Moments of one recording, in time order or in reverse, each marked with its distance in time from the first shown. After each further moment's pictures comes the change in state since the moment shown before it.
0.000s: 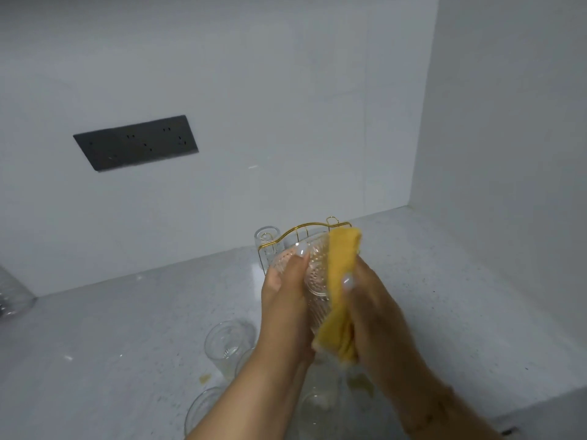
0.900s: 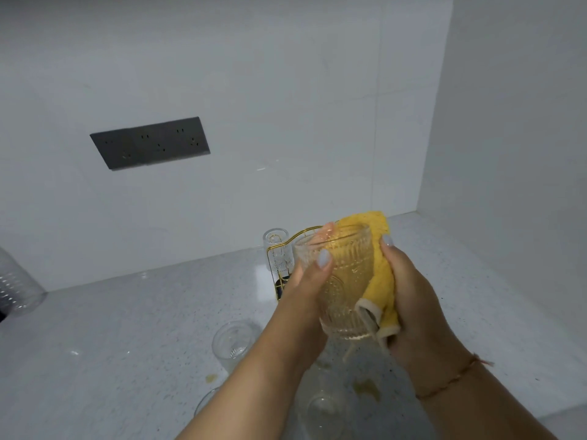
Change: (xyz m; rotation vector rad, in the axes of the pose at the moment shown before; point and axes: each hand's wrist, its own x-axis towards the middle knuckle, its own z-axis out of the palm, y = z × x) left_hand -0.017 0.025 0.011 0.056 -0.421 0.002; right_hand 0.022 0.003 -0.002 0.767 -0.064 0.257
